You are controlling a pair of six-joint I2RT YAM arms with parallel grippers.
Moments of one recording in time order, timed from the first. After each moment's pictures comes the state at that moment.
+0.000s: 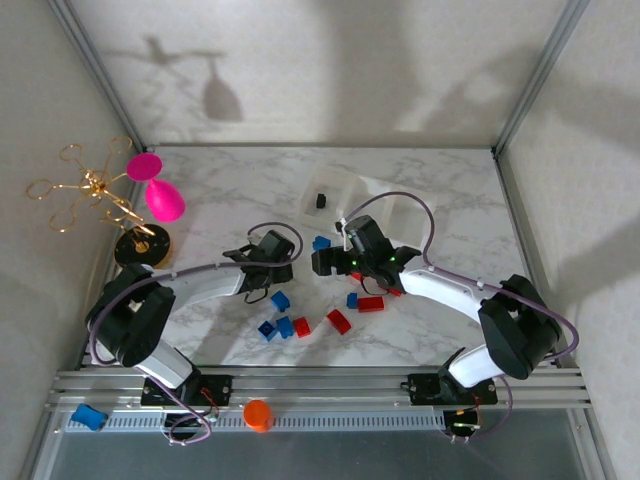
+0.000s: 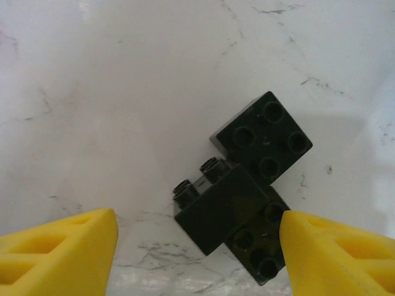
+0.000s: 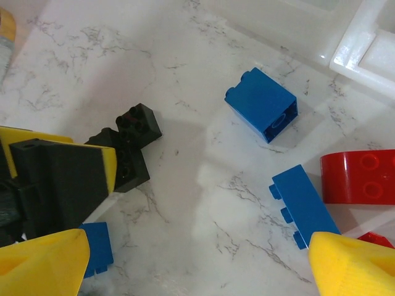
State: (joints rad) left arm -0.64 1.57 0.82 -0.34 -0.30 -0.78; right arm 0.76 1.47 0.87 -0.16 -0.10 0.48
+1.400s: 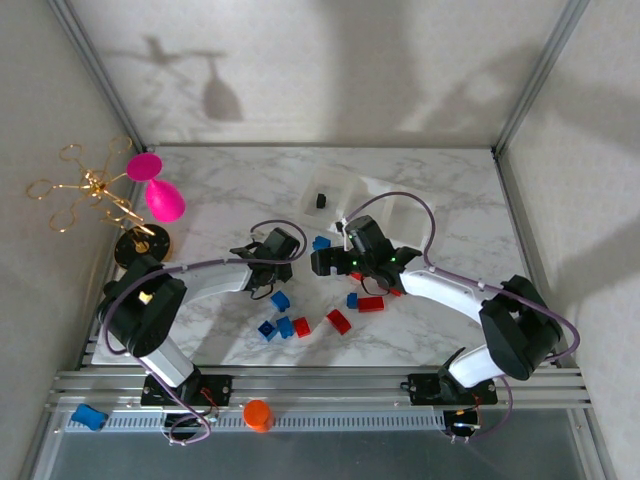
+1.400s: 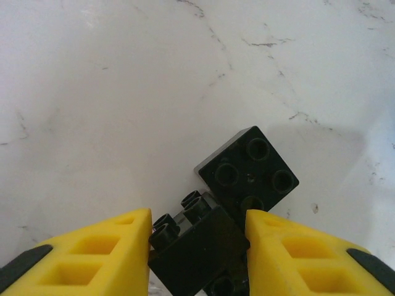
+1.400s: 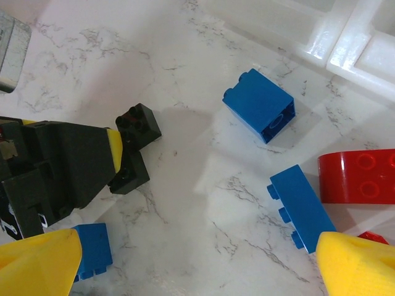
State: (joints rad) left arm -0.65 1.63 0.85 -0.29 -0.34 -0.82; right arm 0.76 1.46 0.86 -0.16 -0.09 0.49
